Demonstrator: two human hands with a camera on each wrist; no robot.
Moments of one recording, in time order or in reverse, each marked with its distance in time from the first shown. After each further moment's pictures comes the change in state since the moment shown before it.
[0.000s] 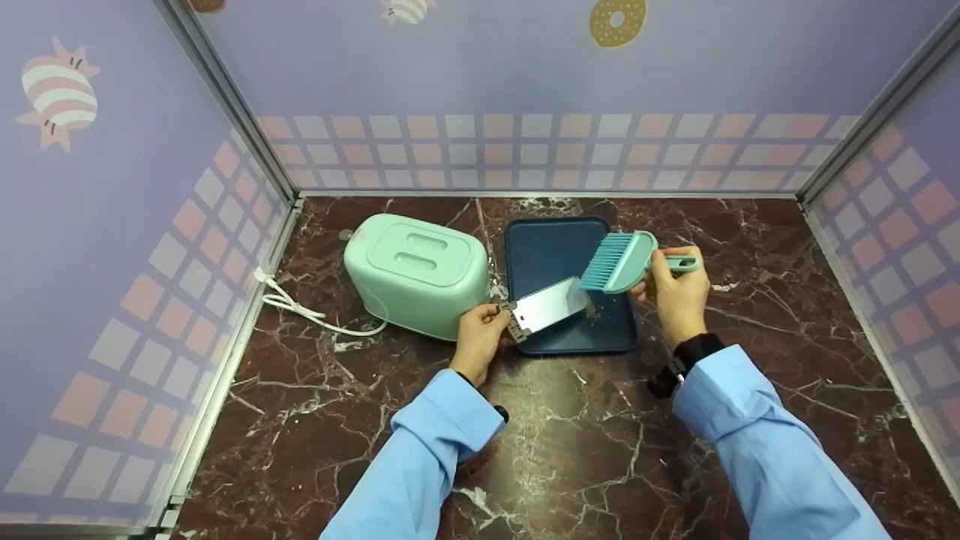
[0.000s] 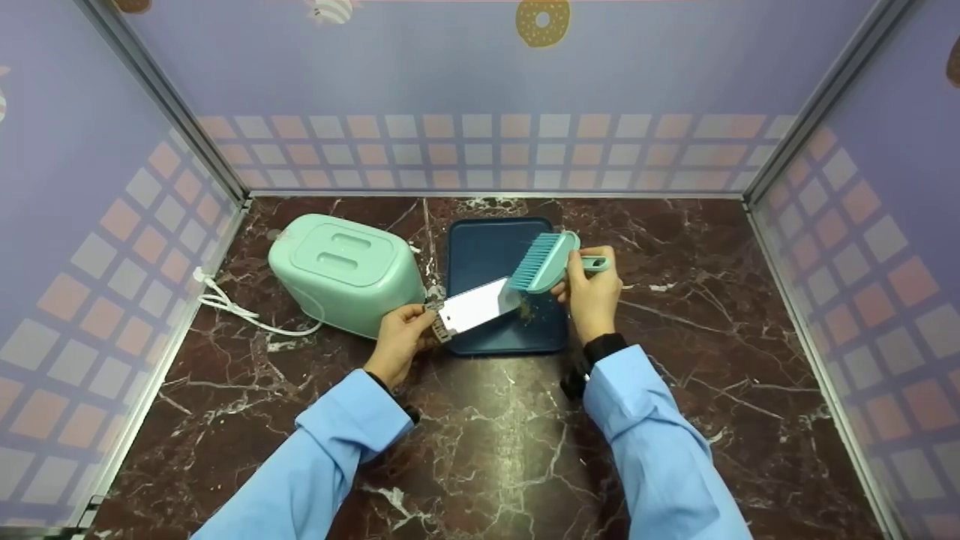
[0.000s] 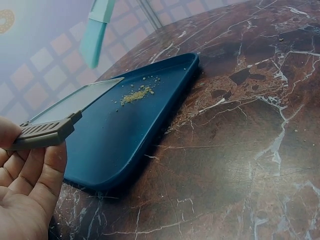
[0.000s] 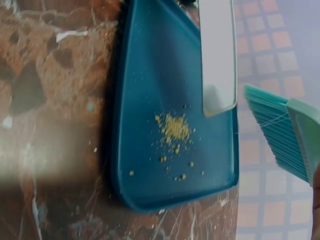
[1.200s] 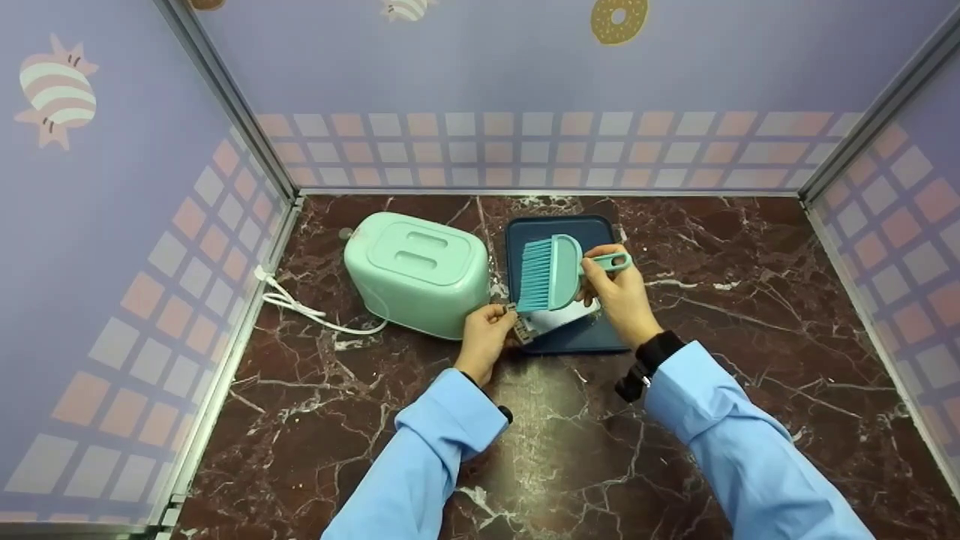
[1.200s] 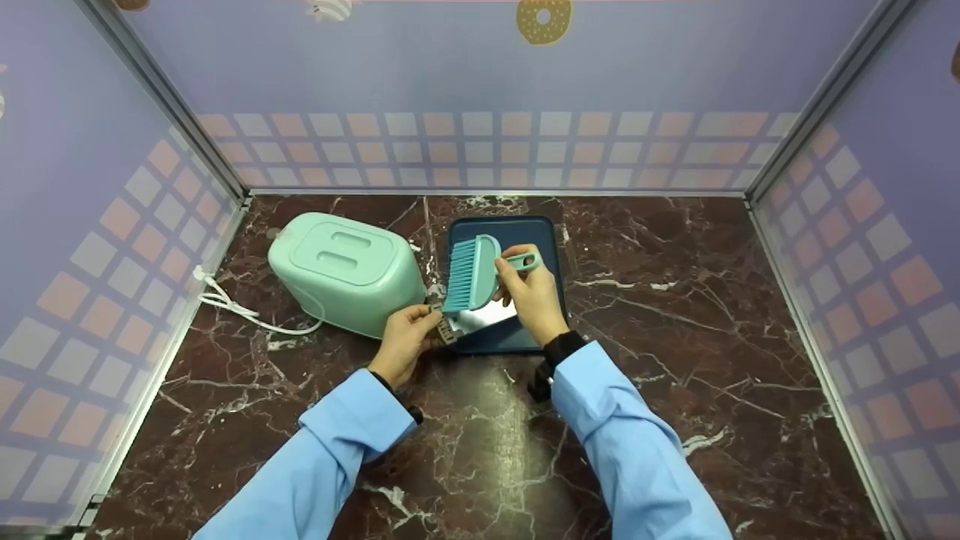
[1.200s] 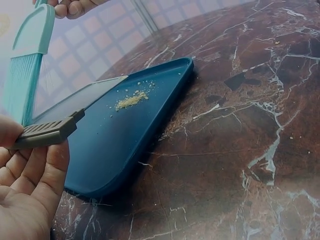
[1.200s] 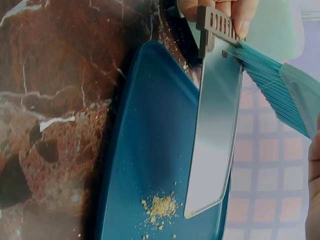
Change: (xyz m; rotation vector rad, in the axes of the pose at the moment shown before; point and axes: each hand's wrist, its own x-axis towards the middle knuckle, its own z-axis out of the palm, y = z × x) left_hand -0.004 0.001 0.005 -0.018 -0.067 -0.021; right_hand -0.025 -0.011 0.062 0.067 -0.398 -0.097
